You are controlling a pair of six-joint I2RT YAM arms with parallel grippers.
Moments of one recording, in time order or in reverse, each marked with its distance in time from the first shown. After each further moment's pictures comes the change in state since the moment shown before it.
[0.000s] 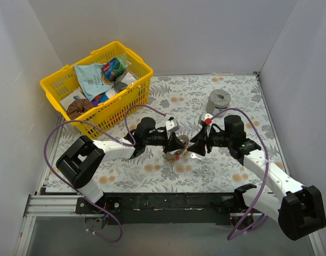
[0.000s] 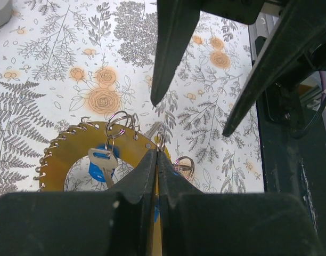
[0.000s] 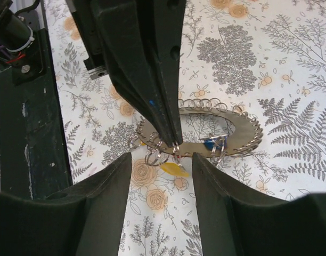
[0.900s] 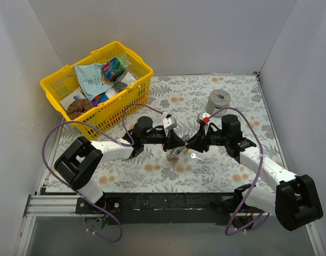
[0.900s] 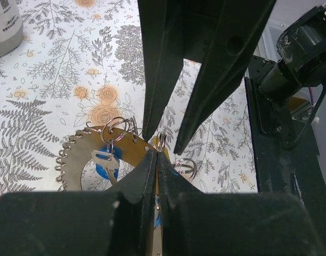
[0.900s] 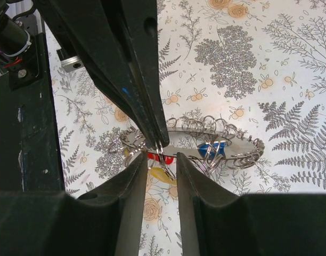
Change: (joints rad) left arm 0.016 -0.015 -0.019 0.106 0.017 -0.071; right arm -0.002 0.090 -0.026 0.136 -0.033 0.037
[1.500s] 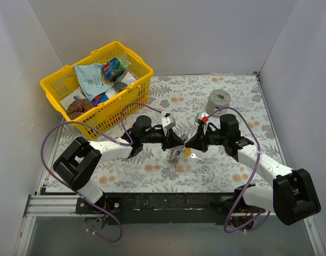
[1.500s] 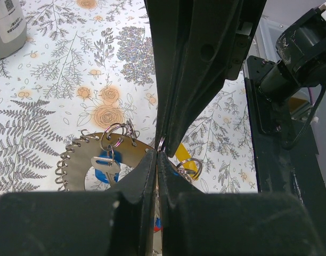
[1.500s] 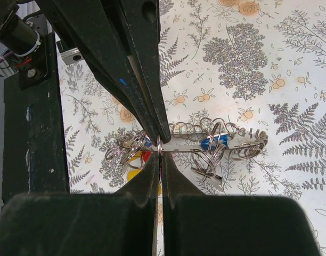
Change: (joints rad) left arm 0.014 -0.018 0.000 -0.008 0.016 0.000; right arm -0.001 0.060 0.002 0.044 -0.038 0.018
